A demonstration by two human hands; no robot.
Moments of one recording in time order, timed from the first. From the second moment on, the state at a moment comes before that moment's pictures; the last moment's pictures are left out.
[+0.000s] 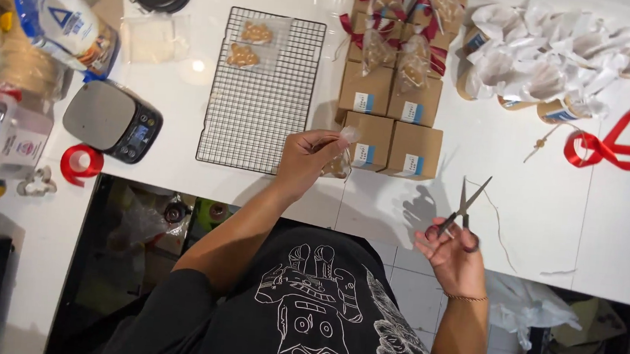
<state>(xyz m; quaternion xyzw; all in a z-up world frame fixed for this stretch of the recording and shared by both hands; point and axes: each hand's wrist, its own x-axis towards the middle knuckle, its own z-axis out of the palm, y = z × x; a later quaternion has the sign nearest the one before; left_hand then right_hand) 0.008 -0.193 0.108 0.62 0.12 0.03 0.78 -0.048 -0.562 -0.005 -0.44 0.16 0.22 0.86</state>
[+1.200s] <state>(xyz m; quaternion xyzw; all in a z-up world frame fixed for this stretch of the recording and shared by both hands) 0.048 -0.436 0.121 0.61 -0.26 -0.35 0.66 -0.155 -0.599 0.097 -0.73 0.18 -0.06 0.66</state>
